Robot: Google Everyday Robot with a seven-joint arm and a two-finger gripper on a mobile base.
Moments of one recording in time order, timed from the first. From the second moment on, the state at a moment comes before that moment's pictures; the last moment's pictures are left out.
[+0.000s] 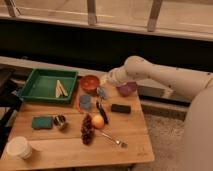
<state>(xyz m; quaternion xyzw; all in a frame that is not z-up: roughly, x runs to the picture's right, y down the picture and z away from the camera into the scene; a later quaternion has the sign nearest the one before) 0.013 -0.042 0.793 -0.31 -0.11 0.73 0.60</state>
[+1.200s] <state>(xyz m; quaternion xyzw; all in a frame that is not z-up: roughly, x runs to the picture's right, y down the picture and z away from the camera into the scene) -0.084 -0.111 0.884 -0.38 -0.19 0.65 0.63</state>
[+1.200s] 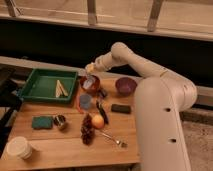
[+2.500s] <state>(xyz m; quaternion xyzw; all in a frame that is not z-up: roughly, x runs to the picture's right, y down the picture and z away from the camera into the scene) -0.067 -0.096 0.938 -0.32 -0.11 0.66 0.67</state>
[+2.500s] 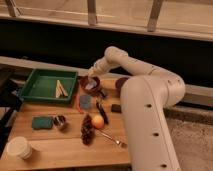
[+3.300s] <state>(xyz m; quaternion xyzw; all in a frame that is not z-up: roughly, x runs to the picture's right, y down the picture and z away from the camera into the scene) -0.050 -0.069 0.946 -0.32 -0.08 0.69 0.65</state>
